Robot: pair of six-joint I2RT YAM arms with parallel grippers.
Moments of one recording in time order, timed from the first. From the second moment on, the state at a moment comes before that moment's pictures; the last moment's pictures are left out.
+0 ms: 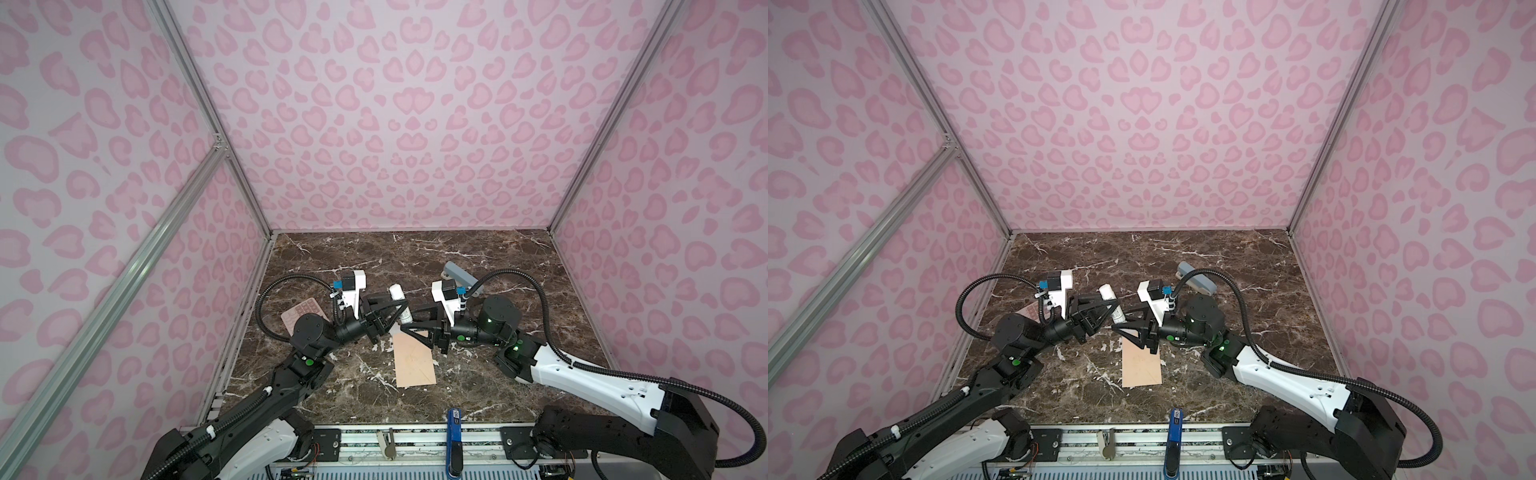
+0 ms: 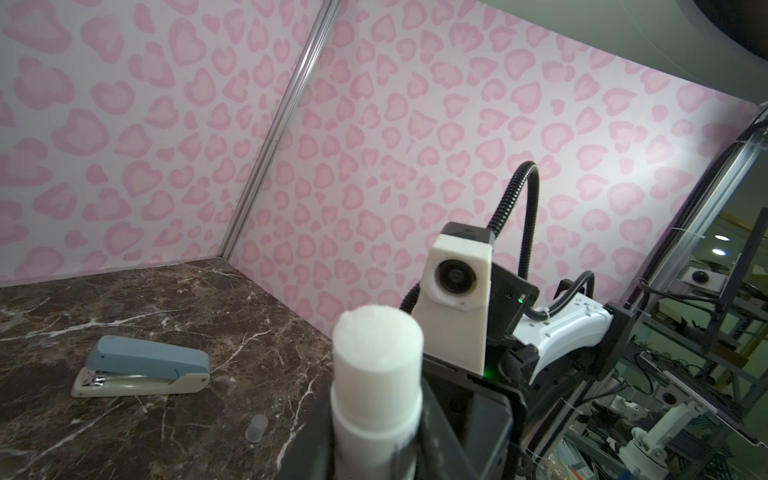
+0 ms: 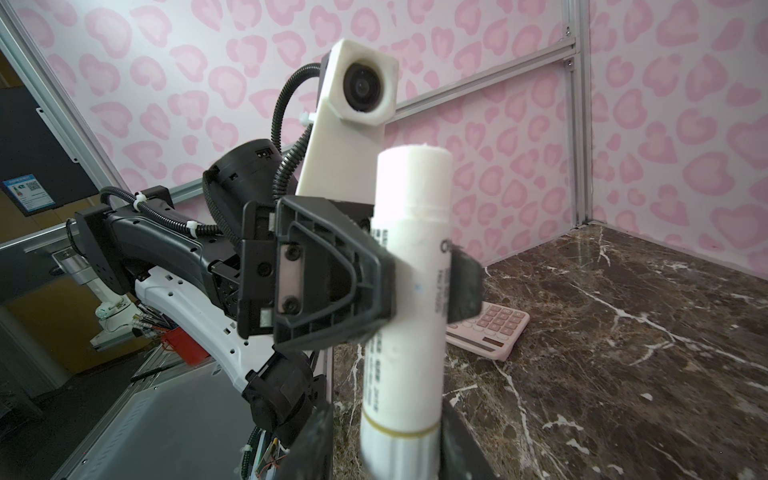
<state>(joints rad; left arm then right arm) -0.63 0.94 0.50 0.75 0.55 -0.67 0.84 1.17 0.71 0.46 -0.58 0.32</state>
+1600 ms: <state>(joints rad) -0.74 0.95 0.51 0.65 0.15 -0.59 1.30 1.30 0.90 0.20 0.77 -0.08</state>
